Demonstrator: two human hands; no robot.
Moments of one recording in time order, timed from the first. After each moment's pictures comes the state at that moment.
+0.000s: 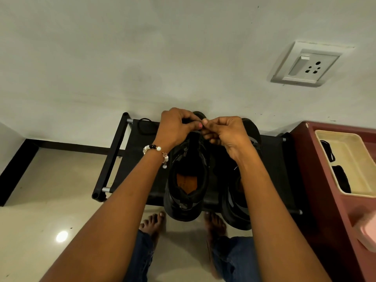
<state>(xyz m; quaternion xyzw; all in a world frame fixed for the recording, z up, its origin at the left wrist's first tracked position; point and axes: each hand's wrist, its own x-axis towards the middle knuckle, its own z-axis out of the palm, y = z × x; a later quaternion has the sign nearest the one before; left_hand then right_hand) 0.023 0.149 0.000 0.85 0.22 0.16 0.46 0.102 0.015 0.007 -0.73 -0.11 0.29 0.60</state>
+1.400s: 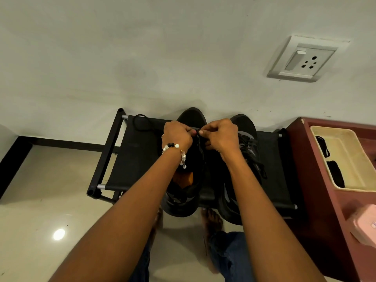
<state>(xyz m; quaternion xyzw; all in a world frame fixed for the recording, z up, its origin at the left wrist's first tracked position) 0.047 0.127 -0.049 0.77 0.44 0.07 0.47 0.104 0.016 -0.026 -0.86 -0.15 0.19 0.44</state>
